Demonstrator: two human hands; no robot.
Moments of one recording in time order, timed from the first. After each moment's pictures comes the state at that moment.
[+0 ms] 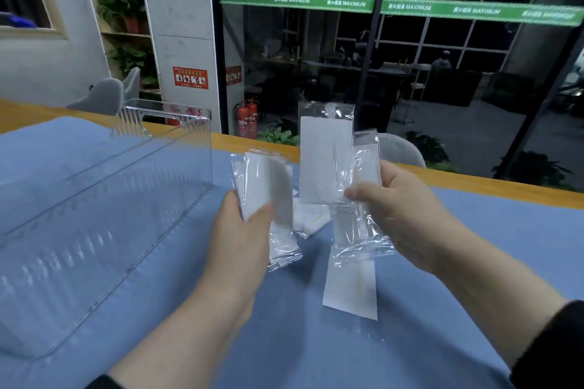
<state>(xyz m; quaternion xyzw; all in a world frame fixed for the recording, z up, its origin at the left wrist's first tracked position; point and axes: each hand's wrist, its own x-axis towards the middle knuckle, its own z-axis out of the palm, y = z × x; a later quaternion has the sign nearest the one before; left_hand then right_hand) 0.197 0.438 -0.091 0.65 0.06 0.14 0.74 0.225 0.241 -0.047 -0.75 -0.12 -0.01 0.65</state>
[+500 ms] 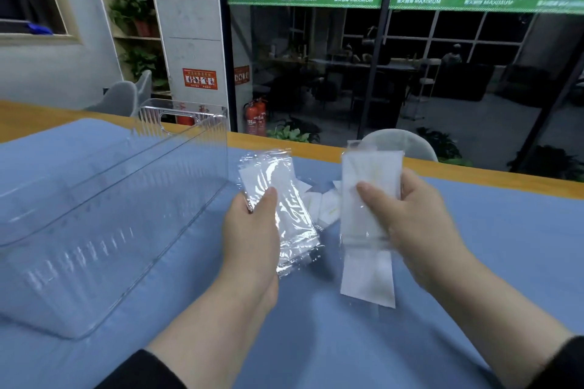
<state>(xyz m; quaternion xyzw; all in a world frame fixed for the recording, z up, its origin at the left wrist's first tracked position) 0.195 0.443 -0.093 0.58 0.10 0.12 0.80 0.199 0.266 -0.064 -0.76 -0.03 -0.15 0.63</state>
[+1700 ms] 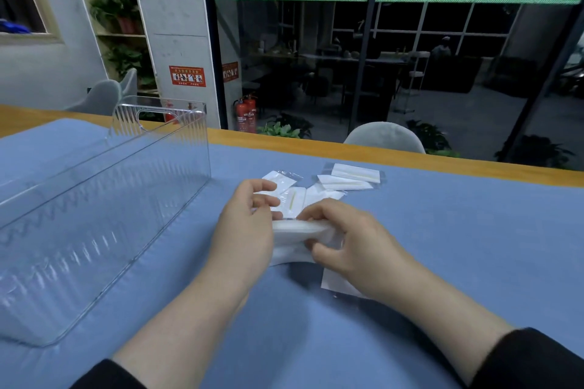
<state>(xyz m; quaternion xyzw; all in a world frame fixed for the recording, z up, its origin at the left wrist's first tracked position) 0.195 0.437 -0.091 0.76 0.04 0.11 0.64 0.201 0.265 -0.104 -0.90 -0.24 -0.11 0.36</state>
